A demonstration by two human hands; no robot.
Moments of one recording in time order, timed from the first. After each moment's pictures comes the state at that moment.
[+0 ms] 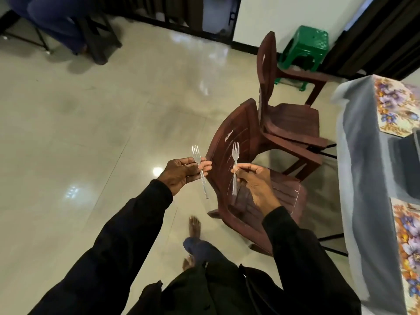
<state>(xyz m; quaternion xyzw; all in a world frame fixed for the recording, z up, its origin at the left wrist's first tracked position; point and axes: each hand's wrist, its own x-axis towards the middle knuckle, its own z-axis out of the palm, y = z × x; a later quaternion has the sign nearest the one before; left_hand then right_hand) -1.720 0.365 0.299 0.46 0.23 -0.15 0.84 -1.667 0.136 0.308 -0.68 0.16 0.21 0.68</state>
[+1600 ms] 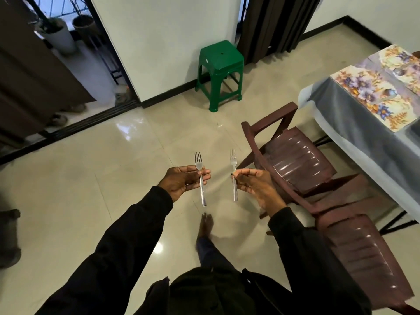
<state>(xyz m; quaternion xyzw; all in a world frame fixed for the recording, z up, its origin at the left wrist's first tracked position) -0.893 0.592 0.292 0.52 0.09 -0.47 0.71 -1.020 0.373 0.292 -0.54 0.35 0.00 0.76</state>
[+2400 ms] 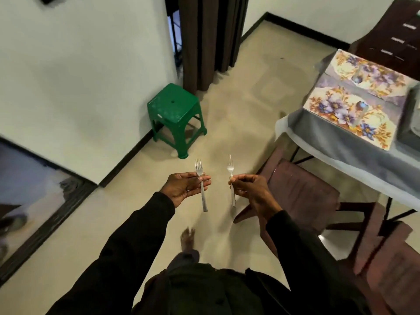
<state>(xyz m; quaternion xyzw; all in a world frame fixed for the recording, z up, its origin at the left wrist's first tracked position) -0.462 0.341 0.292 0.53 0.00 -0.62 0.59 -0.662 0.198 0.288 -0.48 0.47 -0.13 0.73</state>
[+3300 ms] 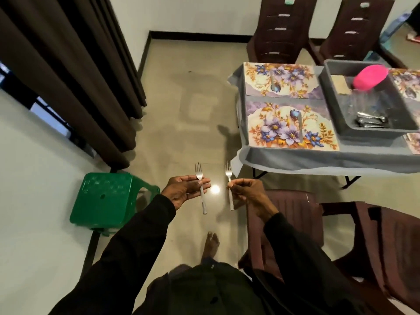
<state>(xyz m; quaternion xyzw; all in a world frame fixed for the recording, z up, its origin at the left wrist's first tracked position) -0.330 -0.102 0.298 0.52 -0.13 -0.74 0.39 -0.568 -0.113 0.280 -0.33 0.59 -0.33 0.66</state>
